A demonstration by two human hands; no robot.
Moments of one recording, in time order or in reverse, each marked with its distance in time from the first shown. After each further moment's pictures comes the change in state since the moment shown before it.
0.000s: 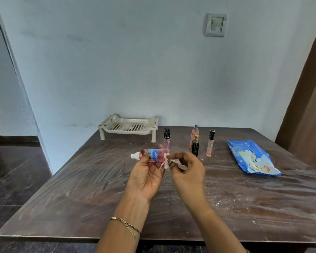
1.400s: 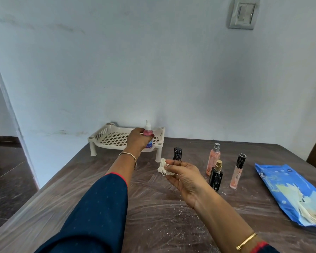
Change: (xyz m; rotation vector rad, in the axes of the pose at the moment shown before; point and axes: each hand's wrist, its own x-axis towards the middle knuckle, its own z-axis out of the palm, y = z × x) left_hand 0.259 0.105 0.008 1.634 0.382 0.469; right_hand 0.153 0.061 0.065 0.617 -0.239 0.646
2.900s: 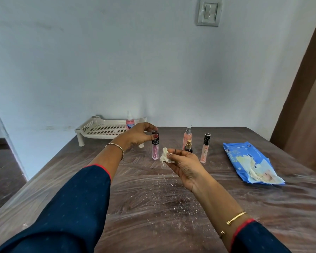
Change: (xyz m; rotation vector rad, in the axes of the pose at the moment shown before) left_hand -0.077 0.038 0.000 0.247 -0.566 0.332; right_hand -0.060 -0.016 -0.047 0.002 0.105 -0.092
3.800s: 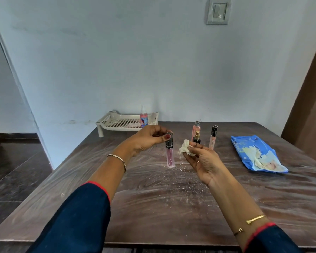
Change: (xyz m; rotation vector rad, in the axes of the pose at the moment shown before) left_hand -0.089 0.022 0.010 -0.353 -0.029 0.058; right_hand -0.046 -0.007 -0.016 0.182 0.056 -0.009
